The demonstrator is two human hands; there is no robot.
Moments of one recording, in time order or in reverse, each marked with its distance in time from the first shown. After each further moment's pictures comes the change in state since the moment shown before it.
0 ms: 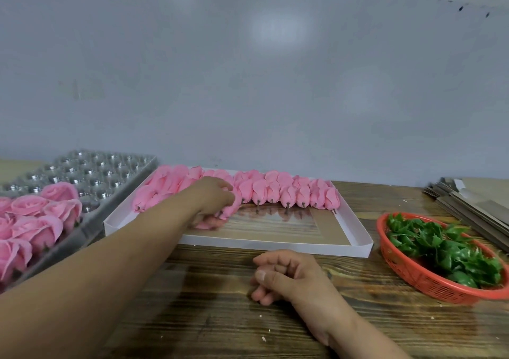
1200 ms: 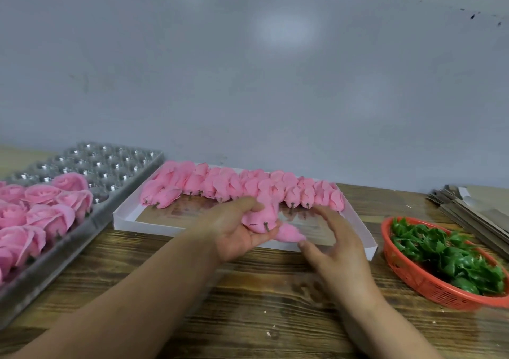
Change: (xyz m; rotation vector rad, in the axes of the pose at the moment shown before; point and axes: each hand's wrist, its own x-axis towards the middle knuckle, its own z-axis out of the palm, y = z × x) left_hand -0.052 -0.009 0.040 -1.137 -0.286 -0.219; right_hand 0.012 -0.014 -0.042 -0.809 0.480 -0.445
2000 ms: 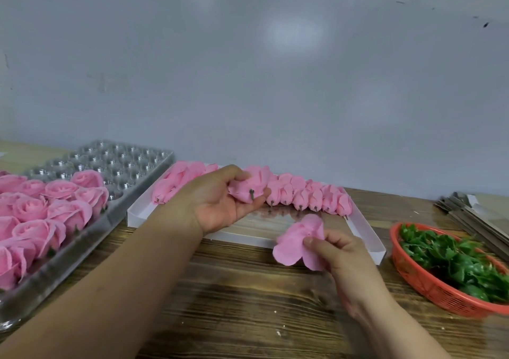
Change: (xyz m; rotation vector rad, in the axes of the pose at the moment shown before) left_hand -0.021 0.048 -0.007 -0.009 -0.074 0.128; right_hand -0.002 -0.019 0.008 0.645 -0.145 0.492
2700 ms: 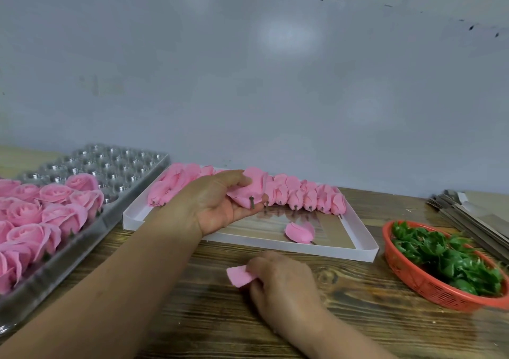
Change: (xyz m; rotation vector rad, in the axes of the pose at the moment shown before) left_hand 0.001 -0.004 0.004 0.159 0.041 0.049; right_hand -0.027 0.009 0.052 -1.220 -0.289 -0.544
